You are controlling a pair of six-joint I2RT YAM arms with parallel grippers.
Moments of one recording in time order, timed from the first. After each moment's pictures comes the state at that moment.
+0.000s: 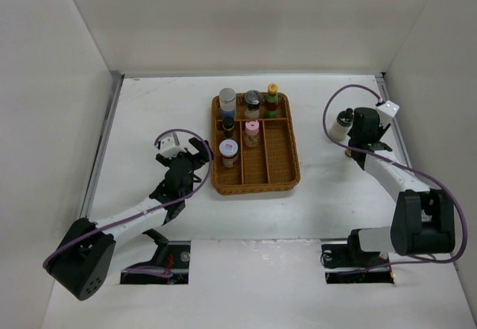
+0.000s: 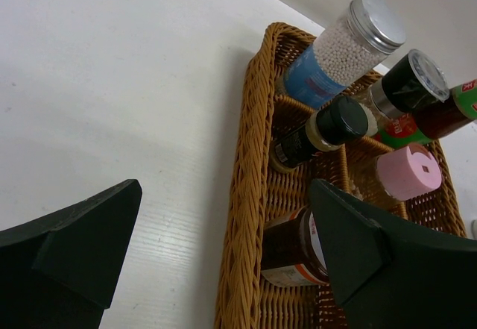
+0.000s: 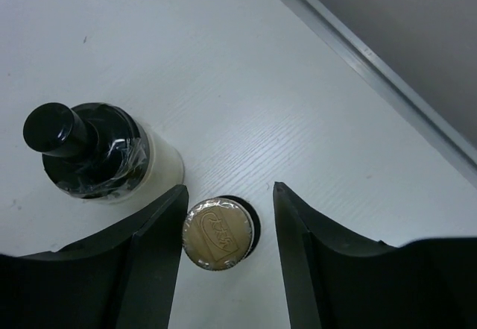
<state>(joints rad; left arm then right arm) -0.58 1.05 0.28 0.60 -0.64 -0.62 0.03 1.33 0.78 0.01 0.63 0.40</state>
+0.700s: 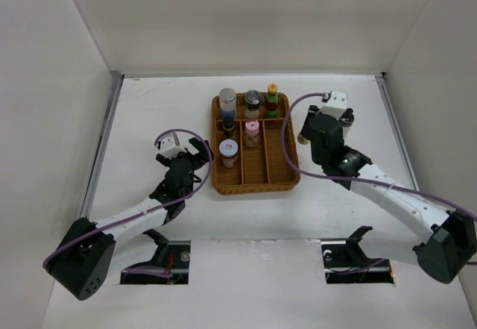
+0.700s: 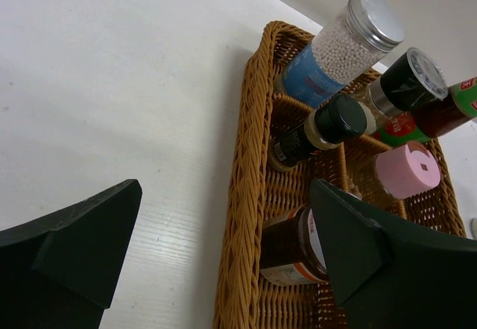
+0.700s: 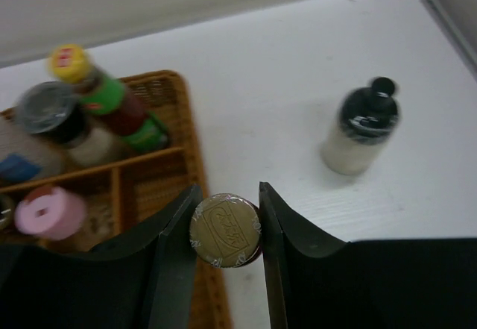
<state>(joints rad) -0.59 1.05 0.28 0.60 -0.64 -0.62 0.61 1.15 0.88 -0.04 0.76 0.33</state>
